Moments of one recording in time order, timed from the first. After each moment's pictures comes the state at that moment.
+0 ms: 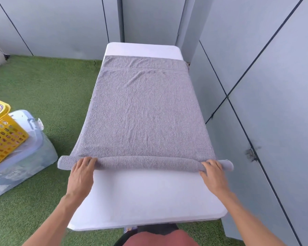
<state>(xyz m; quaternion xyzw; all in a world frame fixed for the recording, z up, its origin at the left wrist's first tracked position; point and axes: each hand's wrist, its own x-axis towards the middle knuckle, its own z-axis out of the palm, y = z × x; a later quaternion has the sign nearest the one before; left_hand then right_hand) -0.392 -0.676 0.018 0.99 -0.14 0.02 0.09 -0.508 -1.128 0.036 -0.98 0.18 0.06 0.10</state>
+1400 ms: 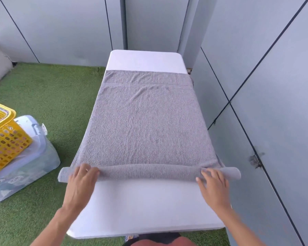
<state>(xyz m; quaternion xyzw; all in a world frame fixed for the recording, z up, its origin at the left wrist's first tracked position) -0.408 -0.673 0.040 0.98 -0.14 0.07 0.15 -0.525 -1.103 0.032 -0.98 0.18 -0.07 0.07</state>
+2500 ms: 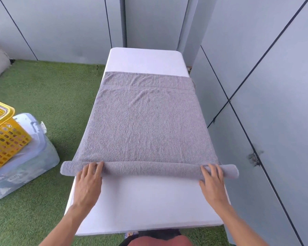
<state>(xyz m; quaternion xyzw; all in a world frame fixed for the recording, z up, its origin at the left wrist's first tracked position) -0.412 -0.689 0.022 0.99 -0.13 0.01 0.06 -0.520 -1.107 0.021 -0.98 0.17 -0.01 0.07</state>
